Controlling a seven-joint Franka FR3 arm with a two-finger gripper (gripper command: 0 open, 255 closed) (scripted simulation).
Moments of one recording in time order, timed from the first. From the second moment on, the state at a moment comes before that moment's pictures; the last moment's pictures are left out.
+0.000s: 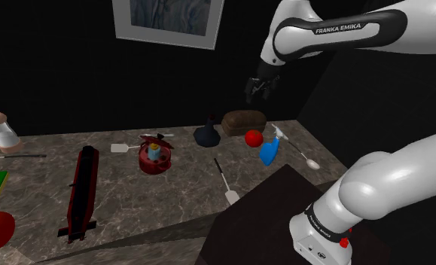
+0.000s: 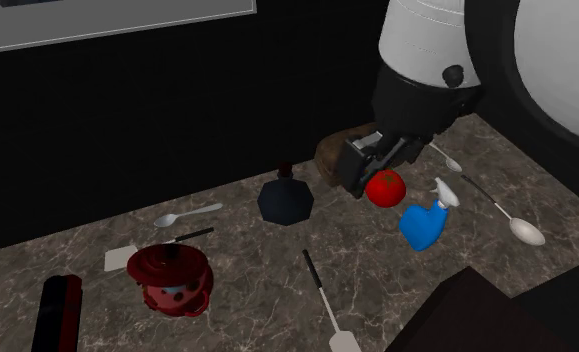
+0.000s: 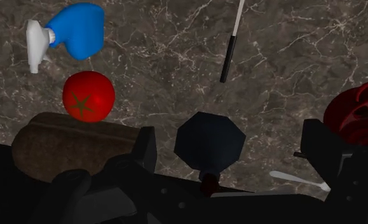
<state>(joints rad) -0.03 -0.36 -0.03 -2.36 -0.09 2.02 0.09</state>
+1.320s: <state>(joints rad) -0.07 0.41 -0.05 -1.88 0.05 2.29 -0.02</state>
